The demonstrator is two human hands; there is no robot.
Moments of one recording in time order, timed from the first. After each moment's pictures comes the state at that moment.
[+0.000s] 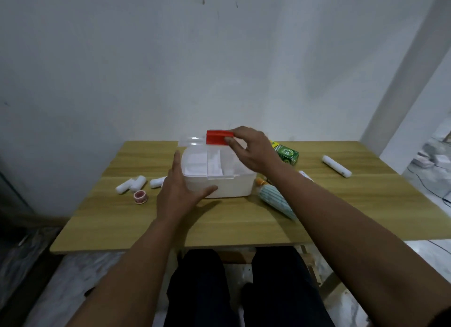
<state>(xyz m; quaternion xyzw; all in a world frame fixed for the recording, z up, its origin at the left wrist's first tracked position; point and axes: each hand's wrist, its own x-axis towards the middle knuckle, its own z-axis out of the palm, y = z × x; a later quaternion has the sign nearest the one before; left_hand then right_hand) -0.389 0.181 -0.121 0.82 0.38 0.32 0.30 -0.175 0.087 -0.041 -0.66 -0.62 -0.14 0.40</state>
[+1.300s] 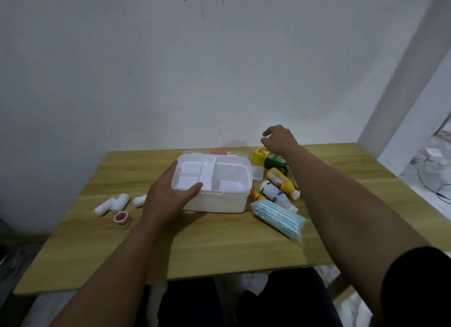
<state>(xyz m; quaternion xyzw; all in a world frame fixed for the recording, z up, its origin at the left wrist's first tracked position) -0.363 0.212 -0.099 0.82 0.33 0.32 0.35 -0.022 0.109 -0.040 -0.90 -0.32 0.04 0.28</state>
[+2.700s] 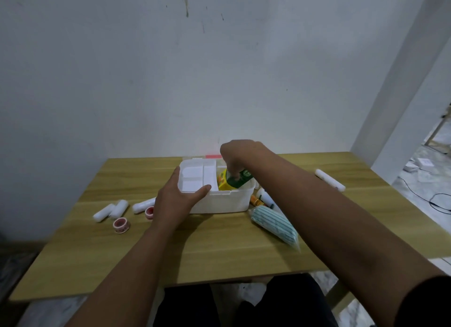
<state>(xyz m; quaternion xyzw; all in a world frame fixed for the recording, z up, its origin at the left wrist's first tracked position) -0.345 0.192 -0.090 0.78 0.40 0.30 0.37 -0.172 0.136 0.024 -0.85 -0.51 0.02 -0.14</state>
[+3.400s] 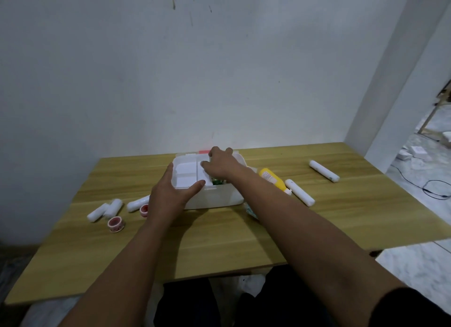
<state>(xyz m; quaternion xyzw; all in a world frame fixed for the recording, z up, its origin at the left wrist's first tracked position) -0.340 0.199 -0.099 0.79 0.40 0.30 0.36 -0.176 0.149 -0.045 -0.88 -0.39 0.15 0.21</state>
